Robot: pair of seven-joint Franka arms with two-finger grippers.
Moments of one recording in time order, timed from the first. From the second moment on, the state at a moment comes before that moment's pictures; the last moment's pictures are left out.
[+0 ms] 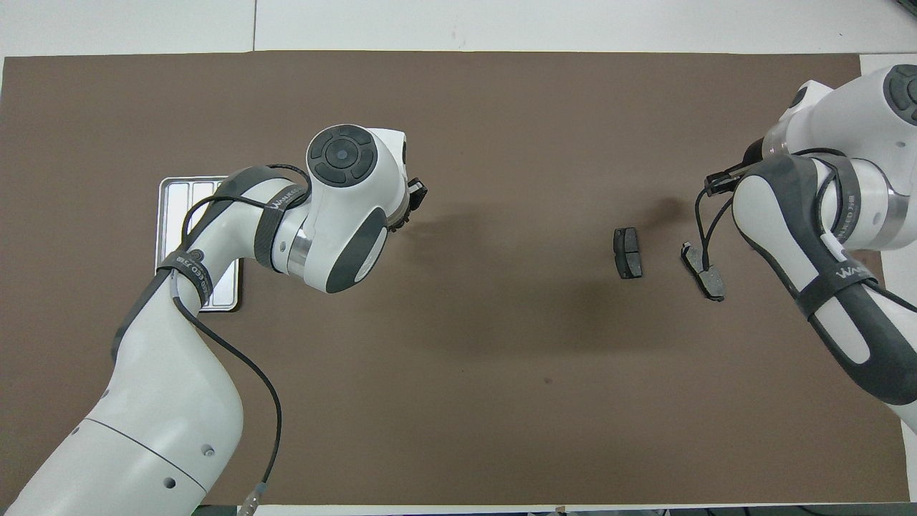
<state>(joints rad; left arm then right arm) -0.46 0.49 -0.07 -1.66 0.01 2.17 -1.14 -0.11 0.36 0.07 -1.76 -0.01 2.14 -0.31</state>
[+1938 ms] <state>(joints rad) -0.24 0.16 0.01 -1.67 0.01 1.81 -0.78 -0.16 0.41 0.07 -1.90 -0.01 2.37 -0.39</state>
